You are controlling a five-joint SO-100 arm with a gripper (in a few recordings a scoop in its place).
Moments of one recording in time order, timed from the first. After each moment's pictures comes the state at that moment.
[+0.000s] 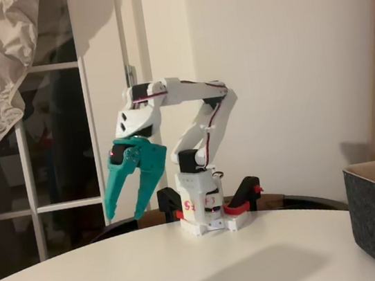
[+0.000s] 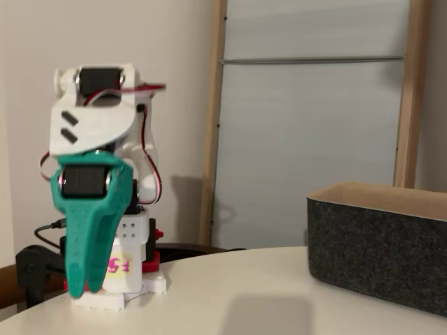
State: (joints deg) arm 52.6 144.7 140.2 72.6 81.2
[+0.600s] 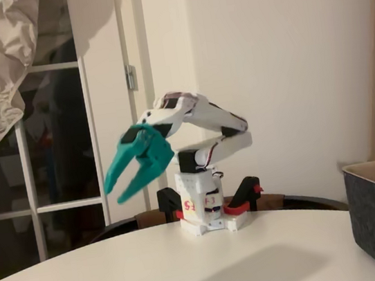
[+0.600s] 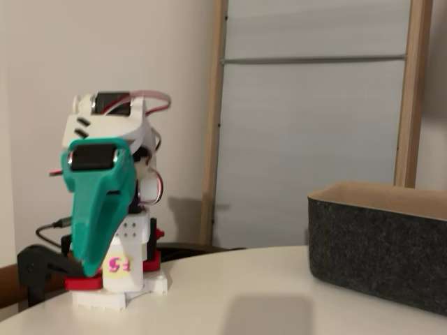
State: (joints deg) arm 52.6 181.8 157.7 61.9 83.5
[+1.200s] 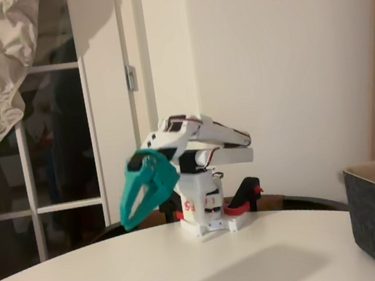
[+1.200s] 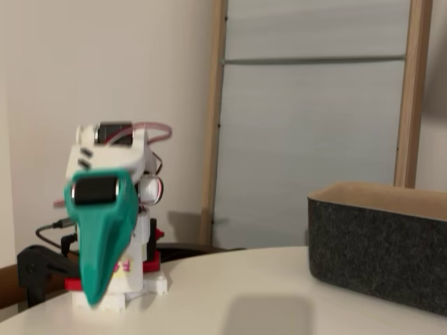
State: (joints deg) arm 52.6 191.7 173.4 59.9 82.7
